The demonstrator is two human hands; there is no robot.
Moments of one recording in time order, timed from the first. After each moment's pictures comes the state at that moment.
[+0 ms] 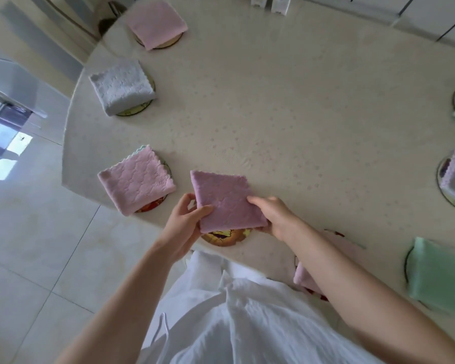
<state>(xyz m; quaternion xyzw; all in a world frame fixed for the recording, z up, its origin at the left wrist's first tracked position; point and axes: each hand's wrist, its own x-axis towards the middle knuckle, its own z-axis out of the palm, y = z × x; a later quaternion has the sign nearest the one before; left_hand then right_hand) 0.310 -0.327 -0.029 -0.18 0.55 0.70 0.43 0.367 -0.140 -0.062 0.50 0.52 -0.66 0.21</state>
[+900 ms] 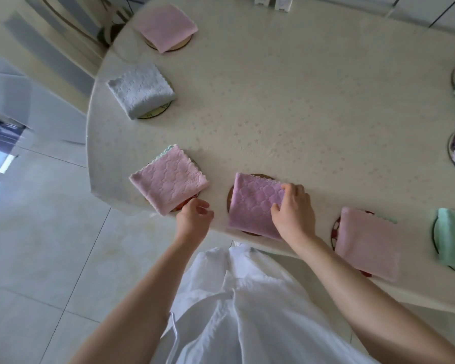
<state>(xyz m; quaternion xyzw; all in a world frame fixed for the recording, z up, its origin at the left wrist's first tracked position) 0.274 -0.402 -0.084 -0.02 0.87 0.39 0.30 0.383 -0.217 -0.062 0.39 0.90 -0.17 0.03</state>
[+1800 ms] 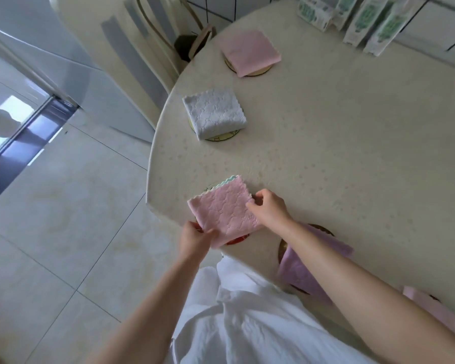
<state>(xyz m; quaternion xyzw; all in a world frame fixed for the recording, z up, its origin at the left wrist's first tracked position) 0.190 -0.477 -0.082 -0.24 0.81 0.42 0.33 0.187 -0.291 -0.077 0.31 0.86 -0.36 0.20</state>
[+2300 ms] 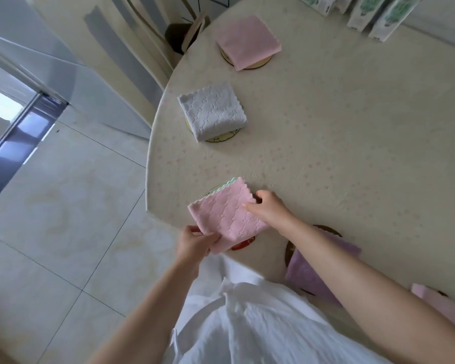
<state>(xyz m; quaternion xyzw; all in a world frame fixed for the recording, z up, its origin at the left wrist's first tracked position) 0.172 -0.484 -0.076 -0.32 0.73 0.50 0.36 0.167 -0.292 -0.072 0.30 0.81 -0.44 0.25</state>
